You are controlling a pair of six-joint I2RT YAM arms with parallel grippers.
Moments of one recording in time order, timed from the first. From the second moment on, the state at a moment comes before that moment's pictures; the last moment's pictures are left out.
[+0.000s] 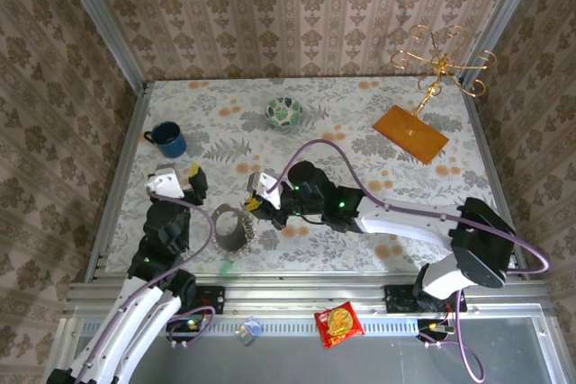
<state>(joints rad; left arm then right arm) -0.43 0.35 0.31 -0.02 -0.54 -0.17 1.00 1.53 0.97 0.15 -0.30 -0.15</state>
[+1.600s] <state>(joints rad) -0.19 0.99 0.34 0.19 -0.38 0.00 0.38 1.33 0.70 -0.13 0.12 -0.42</state>
